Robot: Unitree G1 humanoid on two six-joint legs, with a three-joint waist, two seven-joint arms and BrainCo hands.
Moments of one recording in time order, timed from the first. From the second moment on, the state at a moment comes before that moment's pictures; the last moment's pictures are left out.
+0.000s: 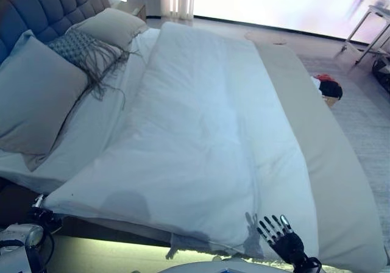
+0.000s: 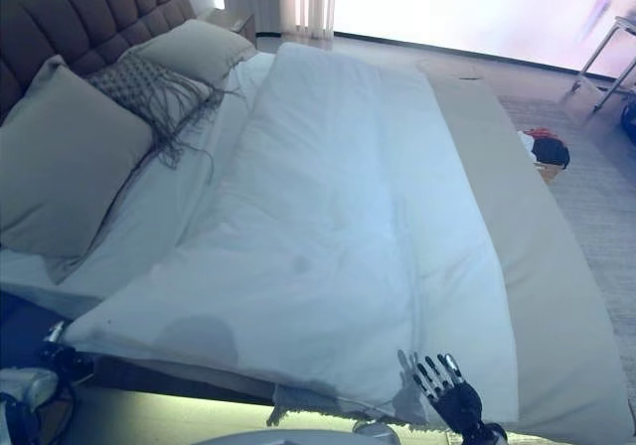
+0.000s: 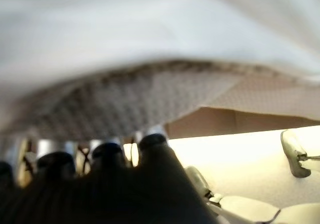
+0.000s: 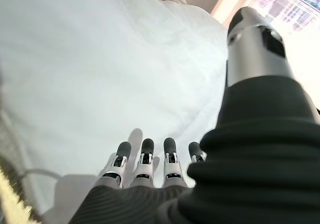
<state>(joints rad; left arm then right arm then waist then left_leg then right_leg) -0.28 0.83 0.51 1.35 -1.19 0.52 0.03 0.26 -0.37 0.05 0.67 1.23 0.18 0.39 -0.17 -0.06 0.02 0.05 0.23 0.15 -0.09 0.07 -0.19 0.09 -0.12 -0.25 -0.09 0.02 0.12</state>
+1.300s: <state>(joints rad) -0.19 0.82 0.66 1.44 -1.07 0.53 -0.01 0.24 -0.33 0.05 0.63 1.25 0.18 0.37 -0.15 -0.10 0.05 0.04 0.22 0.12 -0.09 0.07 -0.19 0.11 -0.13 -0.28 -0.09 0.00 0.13</state>
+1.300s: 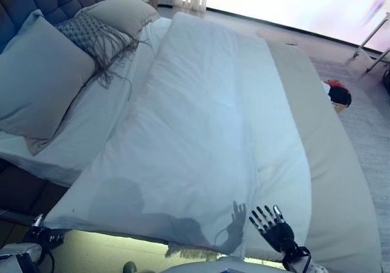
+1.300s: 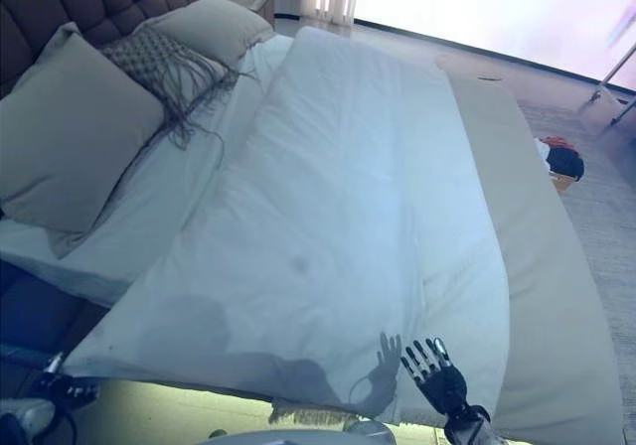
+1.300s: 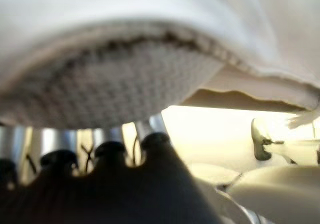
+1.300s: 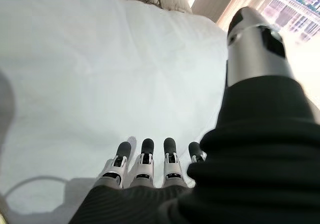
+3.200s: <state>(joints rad) -0.03 0.49 0.22 1.02 -1.30 0.25 -0.26 0.25 -0.32 0.06 0.48 1.21 0.21 0.32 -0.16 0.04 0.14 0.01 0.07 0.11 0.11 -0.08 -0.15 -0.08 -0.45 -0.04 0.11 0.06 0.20</state>
